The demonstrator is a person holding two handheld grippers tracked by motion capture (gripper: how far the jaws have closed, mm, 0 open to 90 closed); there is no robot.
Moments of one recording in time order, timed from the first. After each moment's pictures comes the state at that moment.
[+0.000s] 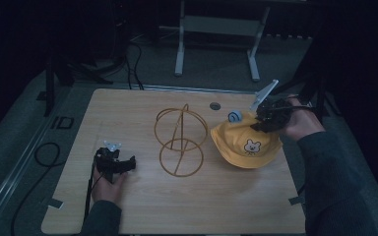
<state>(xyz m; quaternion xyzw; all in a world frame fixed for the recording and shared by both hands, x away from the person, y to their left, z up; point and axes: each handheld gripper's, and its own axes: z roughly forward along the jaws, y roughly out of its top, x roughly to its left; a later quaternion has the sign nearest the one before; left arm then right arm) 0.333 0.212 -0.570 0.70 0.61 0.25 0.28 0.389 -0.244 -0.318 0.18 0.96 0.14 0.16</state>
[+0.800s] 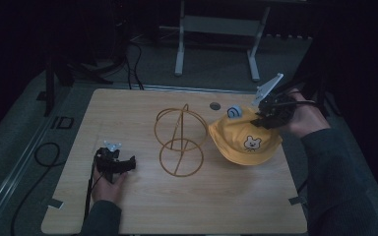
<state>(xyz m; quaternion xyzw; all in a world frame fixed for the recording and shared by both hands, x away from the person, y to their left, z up) 0.333 0.212 -0.569 0.70 0.61 0.25 0.28 0.381 -0.240 -0.295 0.17 0.96 0.15 0.17</state>
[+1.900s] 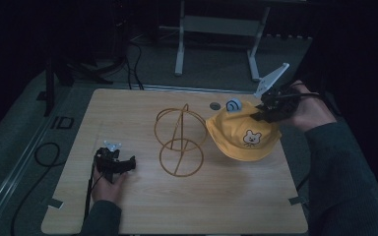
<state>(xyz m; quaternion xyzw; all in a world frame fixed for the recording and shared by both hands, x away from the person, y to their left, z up) 0.333 0.212 -0.570 0.70 0.61 0.25 0.28 0.378 -0.236 -0.268 0.15 0.96 0.17 0.17</state>
